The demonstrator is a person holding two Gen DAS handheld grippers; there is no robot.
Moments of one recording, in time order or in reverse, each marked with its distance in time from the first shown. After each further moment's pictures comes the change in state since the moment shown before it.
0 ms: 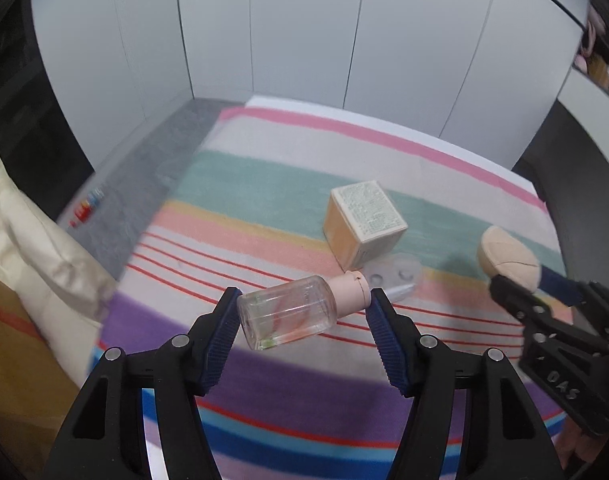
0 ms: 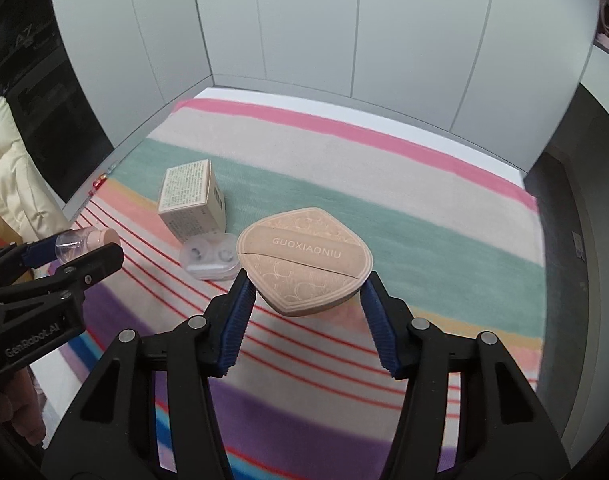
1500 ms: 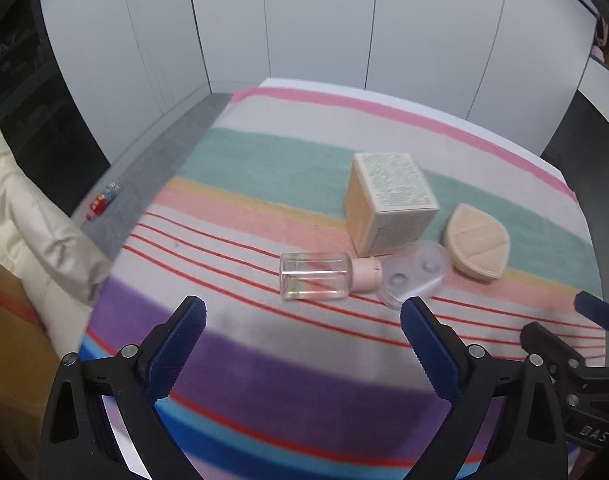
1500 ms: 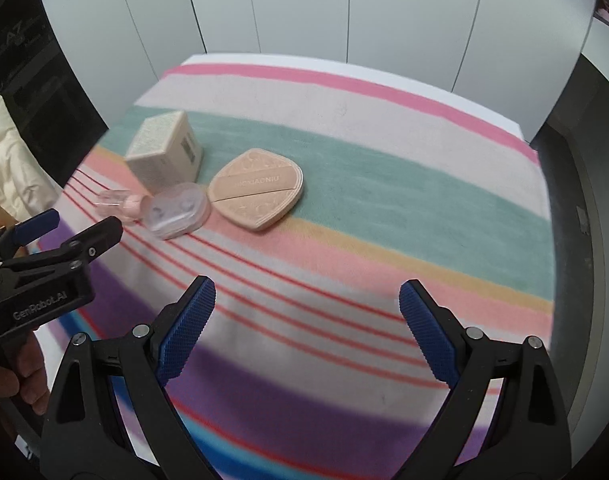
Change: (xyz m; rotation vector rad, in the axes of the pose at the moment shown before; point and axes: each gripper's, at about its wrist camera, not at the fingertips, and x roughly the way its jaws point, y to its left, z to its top) left arm 0.046 0.000 -0.019 -0.036 0.021 0.061; right arm 0.024 -0.029 -0.035 0.011 0.099 0.015
